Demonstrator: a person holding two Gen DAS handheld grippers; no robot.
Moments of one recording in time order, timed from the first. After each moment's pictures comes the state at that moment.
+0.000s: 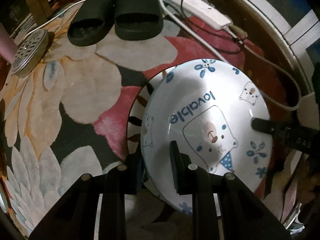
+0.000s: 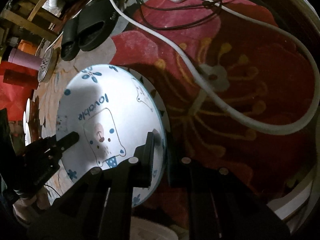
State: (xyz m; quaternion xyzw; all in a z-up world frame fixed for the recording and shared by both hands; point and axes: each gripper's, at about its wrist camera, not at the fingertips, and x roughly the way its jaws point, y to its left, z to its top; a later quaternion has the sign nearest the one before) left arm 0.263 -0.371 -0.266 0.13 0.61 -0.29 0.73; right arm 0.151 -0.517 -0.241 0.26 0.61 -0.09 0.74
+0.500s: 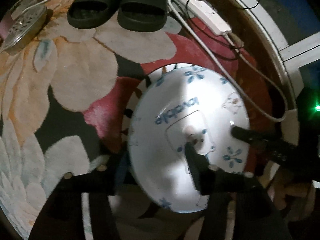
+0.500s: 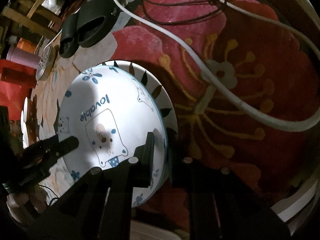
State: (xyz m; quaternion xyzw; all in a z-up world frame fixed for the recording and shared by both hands) left arm 0.271 -0.355 -0.266 0.04 0.65 -0.31 0.69; right arm 0.153 -0.513 -0.250 0.27 0.61 -0.09 0.74
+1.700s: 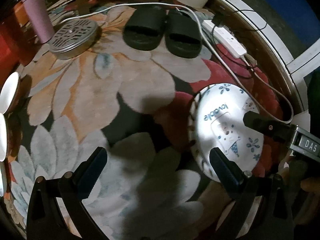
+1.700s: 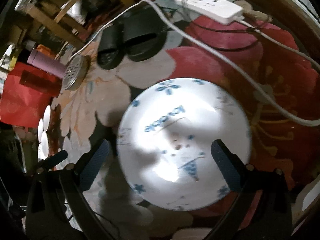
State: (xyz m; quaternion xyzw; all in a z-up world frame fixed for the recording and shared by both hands) left arm 0.278 -0.266 -0.226 0.06 0.59 -0.26 0.77; right arm 0.189 -0.431 -0.209 0.28 0.55 -0.07 0.79
